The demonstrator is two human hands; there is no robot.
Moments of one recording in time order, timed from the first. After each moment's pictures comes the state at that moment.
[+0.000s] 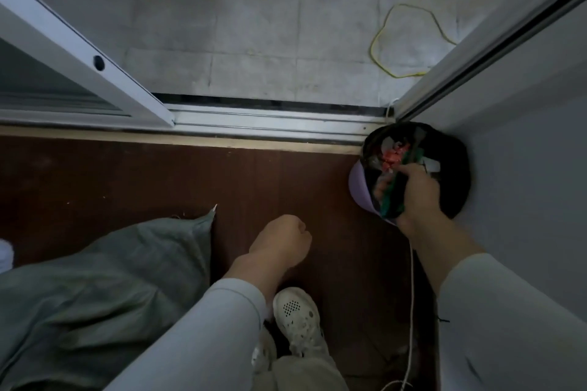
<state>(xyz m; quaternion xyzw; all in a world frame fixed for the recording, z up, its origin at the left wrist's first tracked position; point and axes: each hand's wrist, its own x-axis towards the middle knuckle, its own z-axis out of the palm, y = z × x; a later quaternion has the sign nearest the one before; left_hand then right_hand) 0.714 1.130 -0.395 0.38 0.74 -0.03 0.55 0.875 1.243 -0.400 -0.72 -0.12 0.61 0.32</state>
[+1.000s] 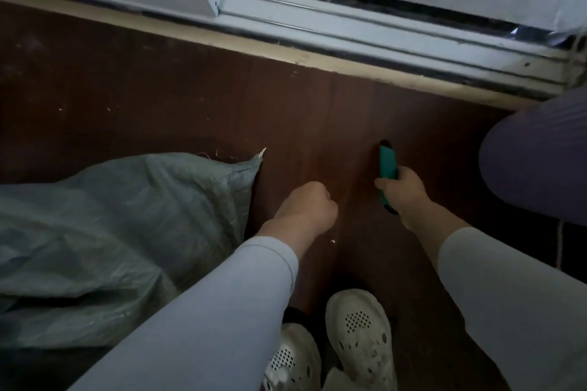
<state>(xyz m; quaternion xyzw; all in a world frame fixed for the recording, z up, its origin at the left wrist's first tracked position) 0.627 1.067 -0.644 0.28 0.78 0.01 0.56 0.756 1.156 -0.696 -0.73 -0.44 0.51 -0.08</state>
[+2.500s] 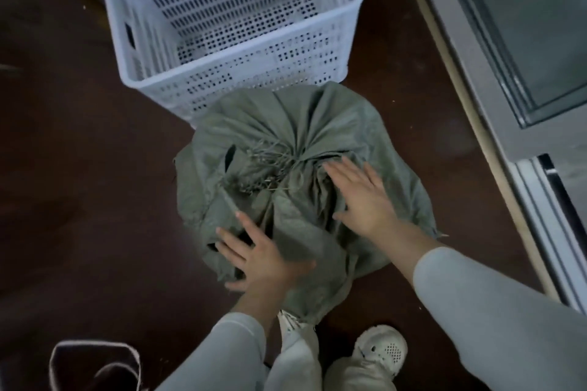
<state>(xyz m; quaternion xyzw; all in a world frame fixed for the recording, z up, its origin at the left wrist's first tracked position) 0.577 0.677 -0.382 -0.45 0.80 0.23 0.33 0.491 0.819 -0.399 0.18 -0.93 0.15 -0.28</state>
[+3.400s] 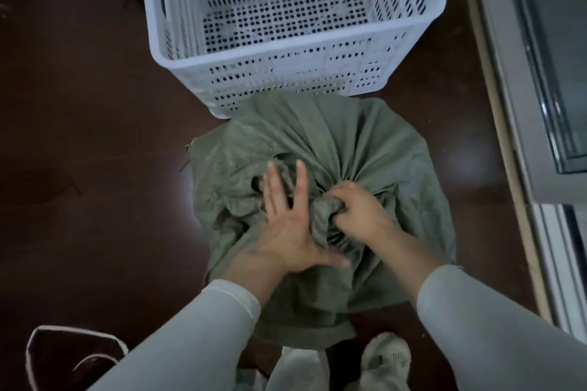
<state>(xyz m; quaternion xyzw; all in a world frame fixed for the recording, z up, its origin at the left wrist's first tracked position) 0.502 0.584 -0.389 -0.11 0.88 0.33 0.32 0.447 0.713 -0.412 0.11 -0.88 0.29 -0.37</state>
